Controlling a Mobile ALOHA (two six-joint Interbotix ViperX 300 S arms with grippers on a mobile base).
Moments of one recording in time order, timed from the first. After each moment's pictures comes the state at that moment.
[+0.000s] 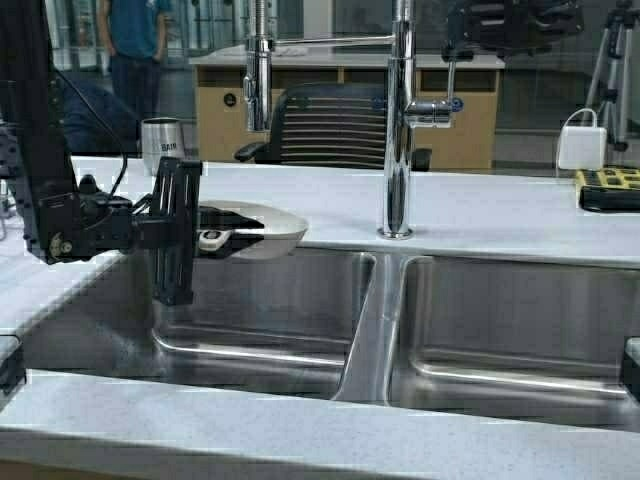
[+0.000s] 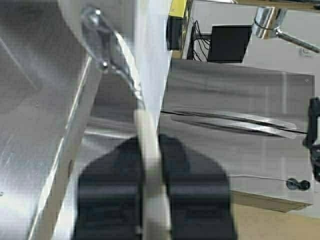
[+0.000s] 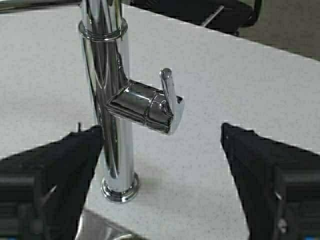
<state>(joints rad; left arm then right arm) -0.23 0.67 0.87 0.55 -1.41 -1.61 0.16 0.10 0.54 -0.23 -0.34 0.16</state>
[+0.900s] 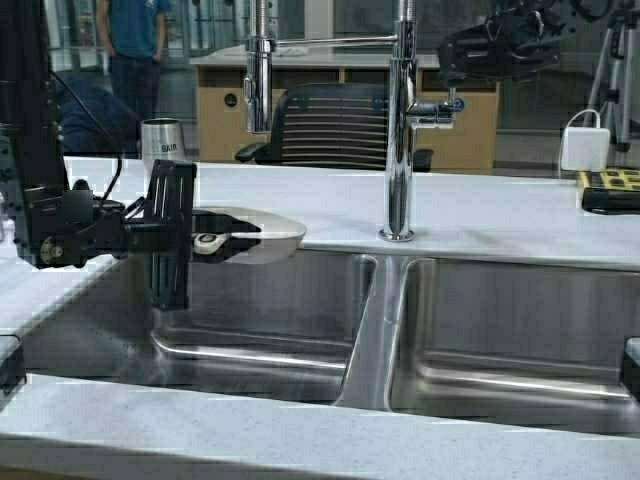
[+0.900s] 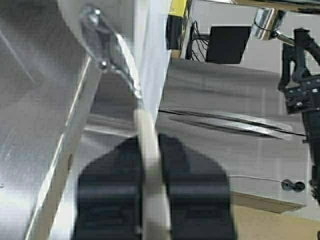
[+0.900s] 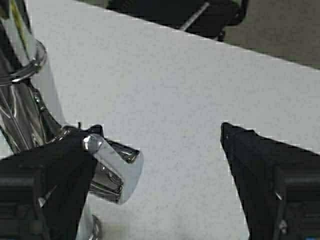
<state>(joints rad) -0.23 0.67 0.91 0.55 -1.44 -1.61 0.12 0.38 0.26 -0.23 -0.32 0.15</state>
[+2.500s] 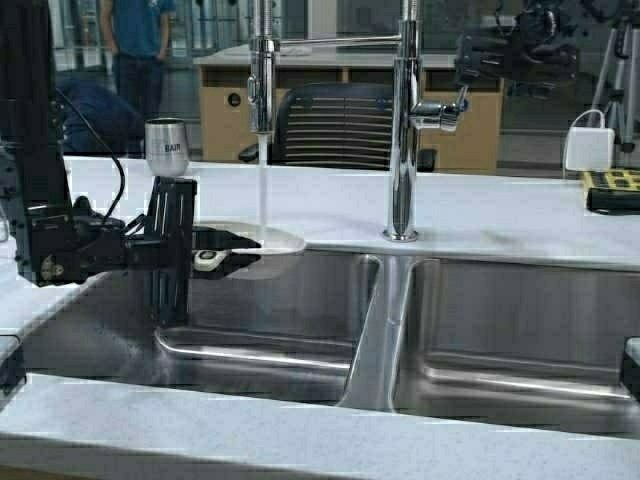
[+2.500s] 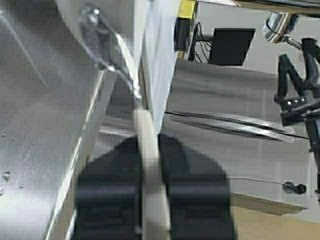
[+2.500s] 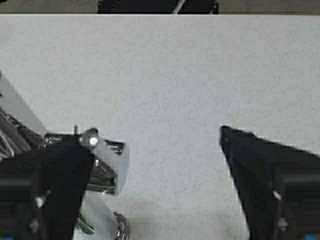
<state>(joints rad) -0.23 0.74 0.89 0.55 -1.49 -1.60 0.05 0.32 0.33 -0.12 -0.32 0.29</state>
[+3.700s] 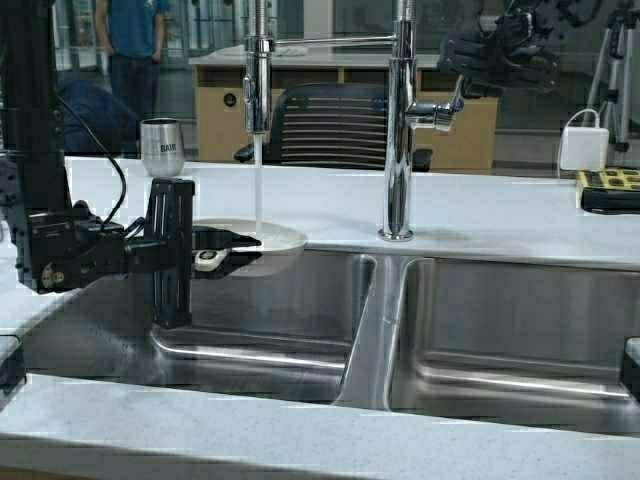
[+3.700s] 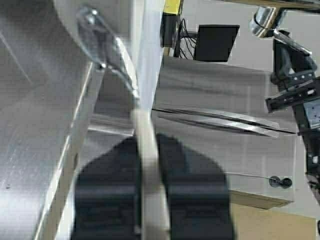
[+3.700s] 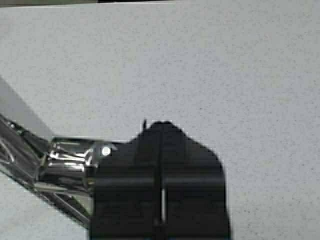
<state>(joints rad) -0.23 0.76 0.88 0.55 -1.54 -1.59 0.14 0.40 0.22 -0.08 -0.23 0.29</state>
